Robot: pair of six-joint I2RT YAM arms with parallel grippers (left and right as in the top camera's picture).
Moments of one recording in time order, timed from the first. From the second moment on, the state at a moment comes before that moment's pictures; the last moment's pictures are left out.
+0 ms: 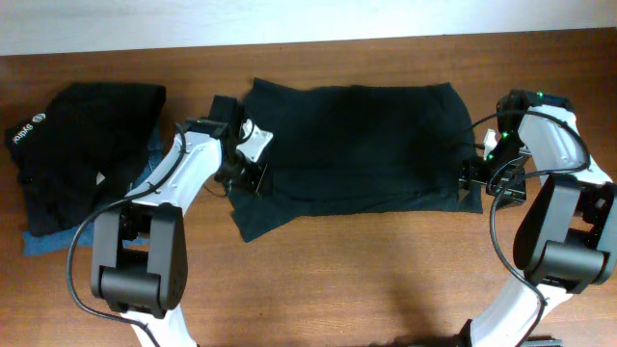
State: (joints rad) left arm -0.22 1.98 1.38 -0.87 0.32 0.20; right arm -0.27 2.00 1.51 -1.34 -0.03 0.05
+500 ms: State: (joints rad) left arm -0.22 2.02 1.33 -0.88 0.34 0.21; right arm -0.27 2.00 1.51 -1.35 -0.03 0.05
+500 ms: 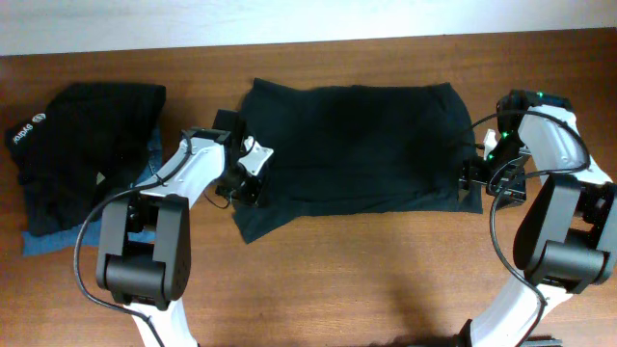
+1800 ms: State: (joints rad) left arm -0.22 2.03 1.45 -1.03 0.38 0.22; right arm -0.27 2.00 1.51 -1.35 -0.03 0.05
